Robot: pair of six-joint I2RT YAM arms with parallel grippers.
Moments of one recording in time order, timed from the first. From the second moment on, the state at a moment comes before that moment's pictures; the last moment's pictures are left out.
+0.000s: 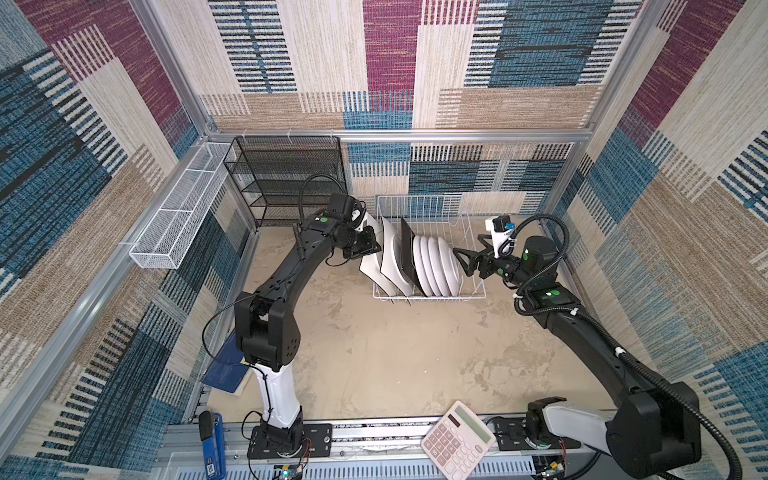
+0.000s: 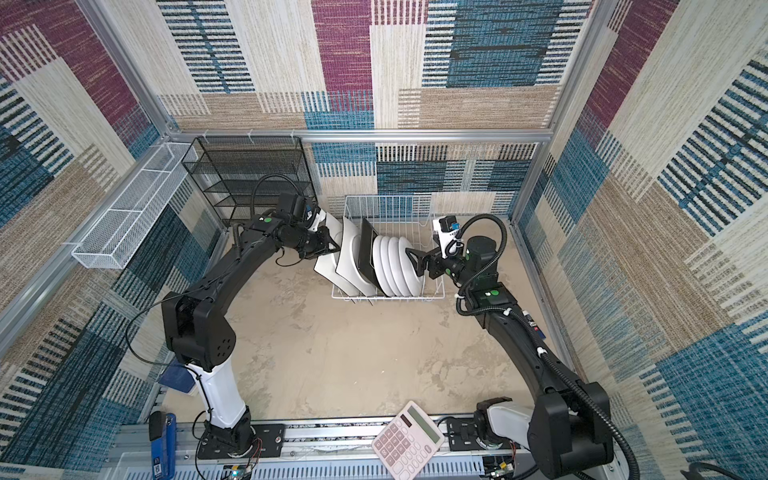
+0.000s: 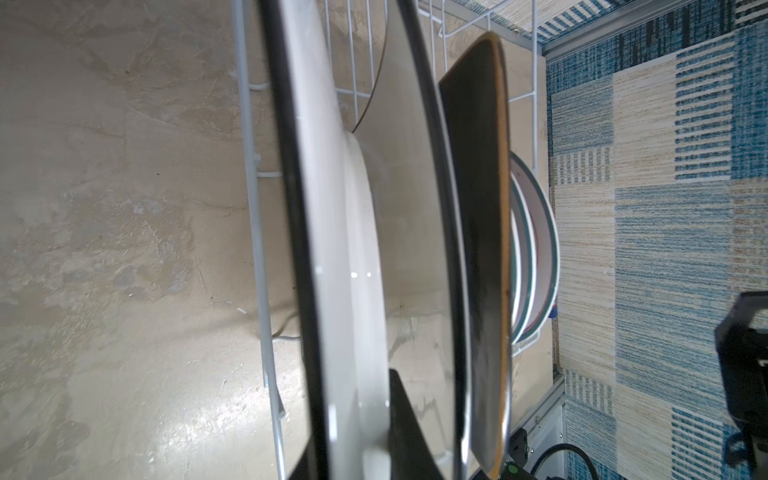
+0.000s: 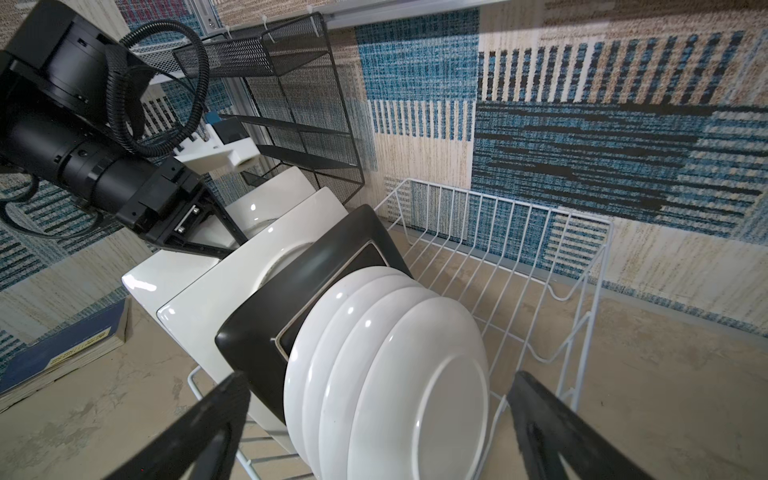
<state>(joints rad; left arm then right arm) -0.32 1.89 1.84 -0.87 0.44 -0.46 0.19 1.21 0.89 0.12 -0.46 0.06</state>
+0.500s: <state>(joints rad) -0.32 1.76 1.87 -0.95 0.36 -0.38 0.19 1.20 0.91 0.11 -0.47 0.07</state>
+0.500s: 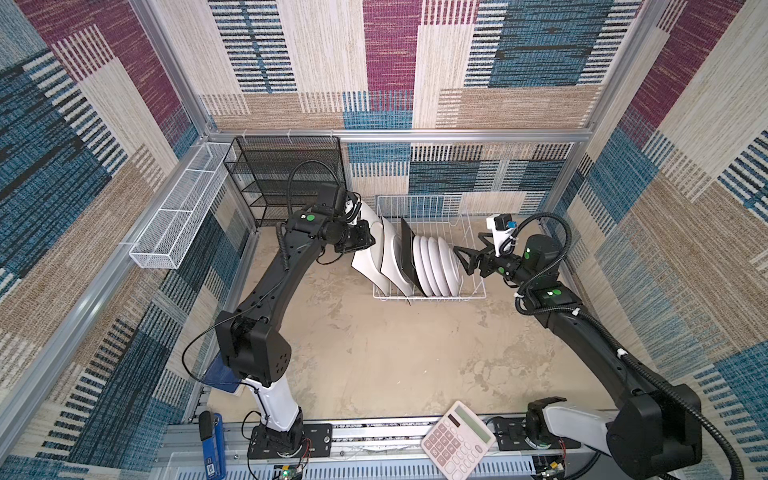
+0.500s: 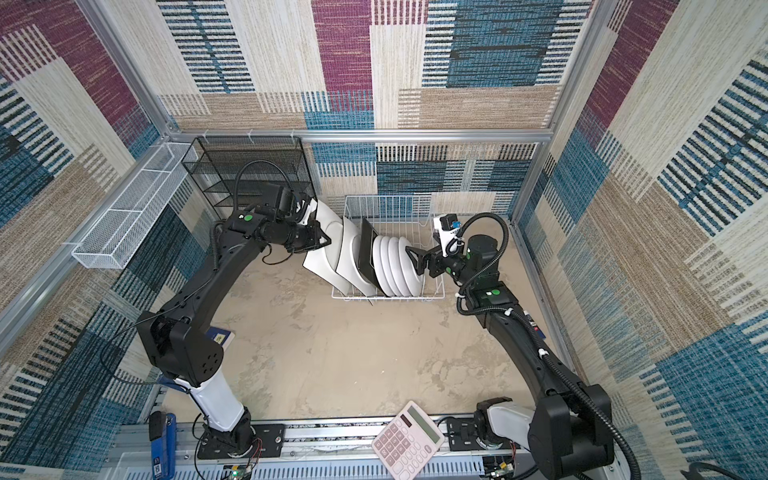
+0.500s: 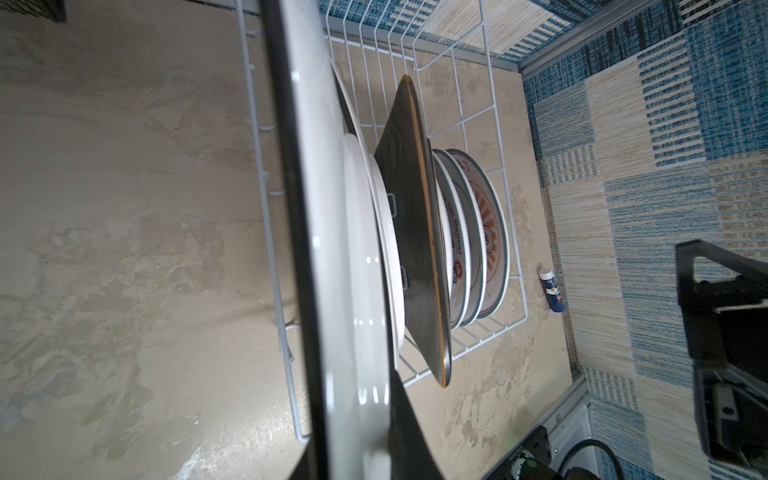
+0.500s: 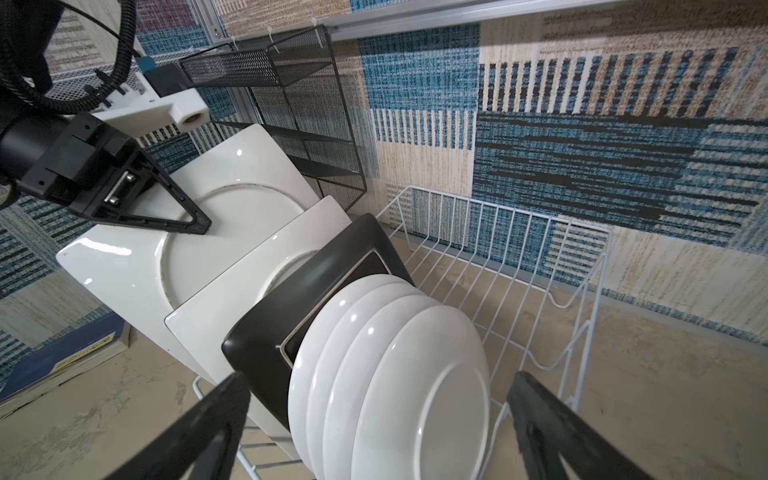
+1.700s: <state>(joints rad) -0.35 1.27 1.47 -0.59 0.16 0.37 0.19 1.50 1.38 -0.09 -0.65 0.63</state>
